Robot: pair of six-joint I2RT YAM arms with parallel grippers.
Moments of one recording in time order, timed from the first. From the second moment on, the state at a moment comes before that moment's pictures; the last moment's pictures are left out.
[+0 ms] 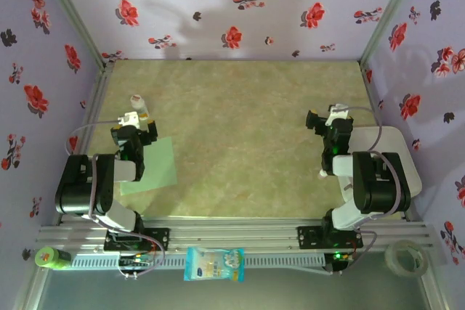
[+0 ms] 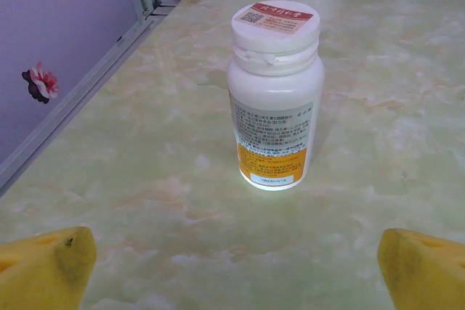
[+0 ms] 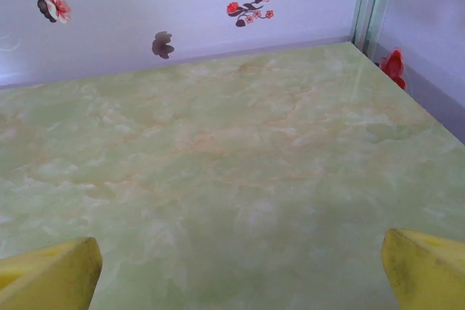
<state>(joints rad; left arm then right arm) -0.03 1.54 0.36 0.83 -0.25 -0.02 -0.02 1.54 0.41 0.86 0.08 0.09</state>
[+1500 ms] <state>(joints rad) -0.04 1.50 0.22 0.98 -0.22 0.00 -0.01 1.52 0.38 0.89 0.05 0.07</state>
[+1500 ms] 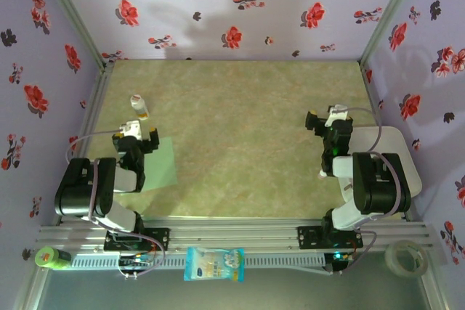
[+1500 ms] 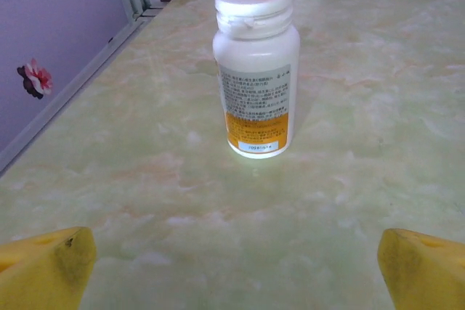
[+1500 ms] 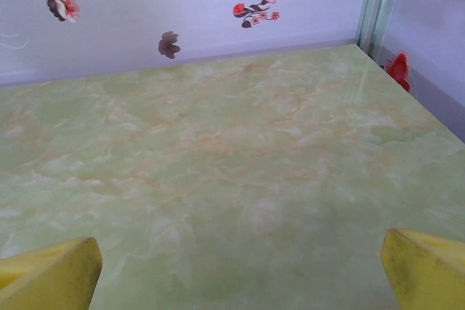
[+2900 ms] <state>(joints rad) -0.03 0.94 0.52 -0.56 0.04 -0.57 0.45 1.27 0.75 -0.19 -0.40 0.67</state>
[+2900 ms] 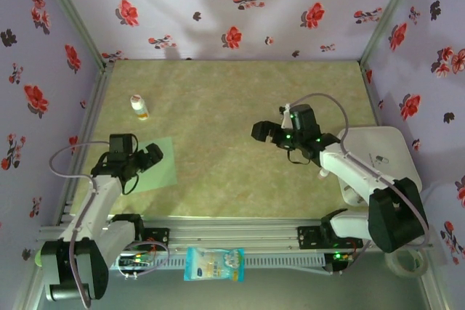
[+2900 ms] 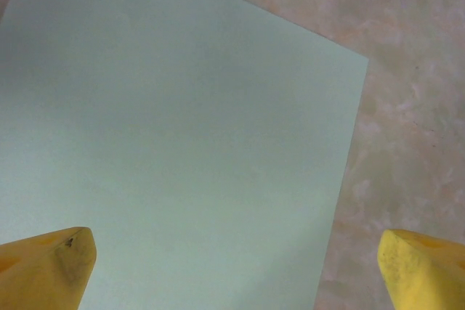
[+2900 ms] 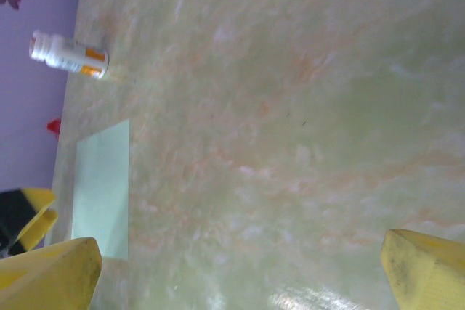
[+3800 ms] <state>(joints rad) -0.18 1.23 0.56 -0.47 0.09 -0.60 0.58 1.35 0.72 -0.08 -0.35 0.80</state>
